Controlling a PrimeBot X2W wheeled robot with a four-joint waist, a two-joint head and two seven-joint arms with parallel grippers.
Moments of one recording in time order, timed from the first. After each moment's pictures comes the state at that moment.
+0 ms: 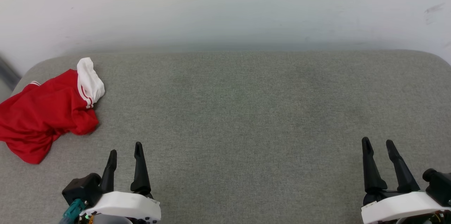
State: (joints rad) left arm 0.02 0.06 -0.05 0.06 -0.45 0.09 -0.16; right arm 0.04 -0.05 -0.05 0.06 0.39 0.13 -0.16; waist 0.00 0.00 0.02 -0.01
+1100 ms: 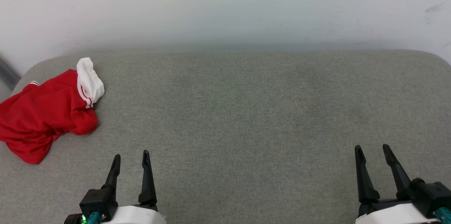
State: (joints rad) left arm 0.08 0.05 -0.07 0.05 -0.22 0.07 -0.23; right arm 0.08 -0.05 -0.03 0.04 0.17 0.13 -0.23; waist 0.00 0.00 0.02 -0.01
